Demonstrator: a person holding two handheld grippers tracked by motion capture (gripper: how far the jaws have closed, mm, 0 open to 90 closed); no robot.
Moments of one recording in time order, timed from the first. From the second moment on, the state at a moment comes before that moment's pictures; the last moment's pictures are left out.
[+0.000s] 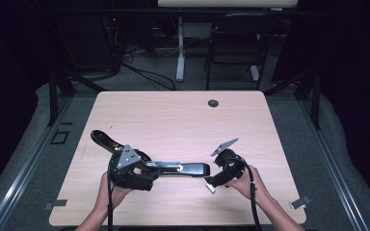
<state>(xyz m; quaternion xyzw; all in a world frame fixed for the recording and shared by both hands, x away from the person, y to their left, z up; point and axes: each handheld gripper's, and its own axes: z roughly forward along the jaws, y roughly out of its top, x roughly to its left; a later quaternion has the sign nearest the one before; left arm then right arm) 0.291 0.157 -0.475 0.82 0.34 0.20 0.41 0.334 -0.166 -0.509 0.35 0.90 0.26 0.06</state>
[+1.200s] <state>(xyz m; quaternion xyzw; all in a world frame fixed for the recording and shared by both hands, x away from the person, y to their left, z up) 0.296 0.150 -0.486 0.84 0.32 0.18 0.39 0.326 -0.138 -0.545 0.34 0.93 0.15 0.04</state>
